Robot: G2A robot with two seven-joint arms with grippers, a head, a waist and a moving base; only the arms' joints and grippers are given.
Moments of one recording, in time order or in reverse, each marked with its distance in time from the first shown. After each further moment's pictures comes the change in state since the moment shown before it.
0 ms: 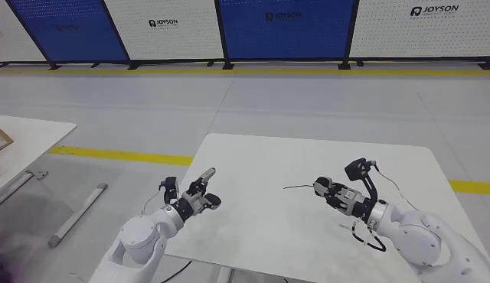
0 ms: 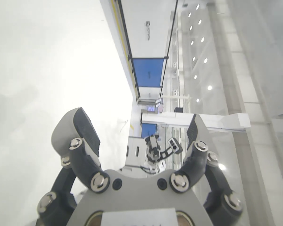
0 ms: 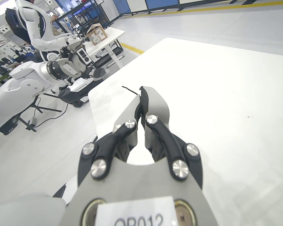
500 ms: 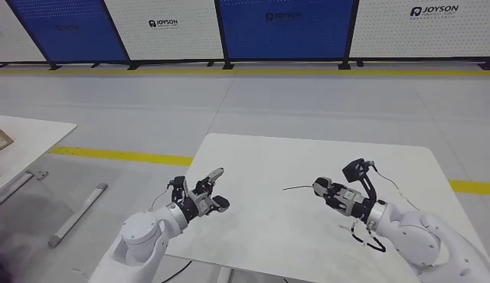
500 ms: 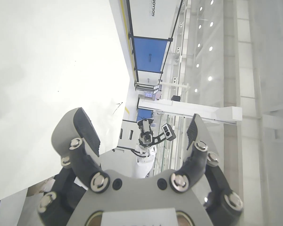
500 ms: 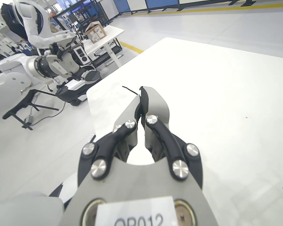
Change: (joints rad) left arm -0.008 0.007 0.022 -0.025 -0.087 0.033 0.004; right arm 0.005 -0.004 0.001 -0.015 -0.082 0.000 0.010
